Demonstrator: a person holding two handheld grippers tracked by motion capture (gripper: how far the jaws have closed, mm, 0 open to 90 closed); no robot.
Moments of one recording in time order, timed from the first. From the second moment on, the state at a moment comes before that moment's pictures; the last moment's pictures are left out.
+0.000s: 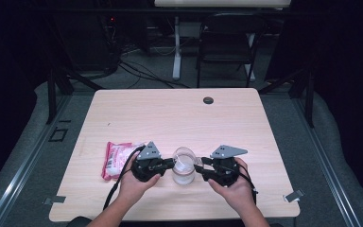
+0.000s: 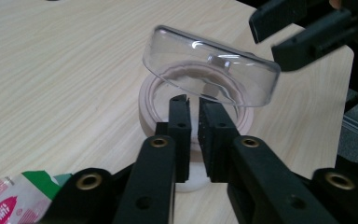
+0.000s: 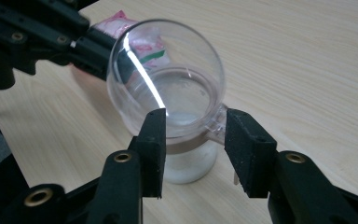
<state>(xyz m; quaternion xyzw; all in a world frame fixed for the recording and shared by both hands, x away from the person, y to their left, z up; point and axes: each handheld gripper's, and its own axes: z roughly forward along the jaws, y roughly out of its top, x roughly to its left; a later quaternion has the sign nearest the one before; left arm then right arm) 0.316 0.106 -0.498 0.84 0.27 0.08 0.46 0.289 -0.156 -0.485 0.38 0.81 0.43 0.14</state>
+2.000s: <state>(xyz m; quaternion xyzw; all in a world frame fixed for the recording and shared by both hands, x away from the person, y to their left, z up) 0.321 0.099 -0.511 0.84 0.30 0.11 0.44 0.285 -0.151 -0.500 0.36 0.82 0.42 0.16</state>
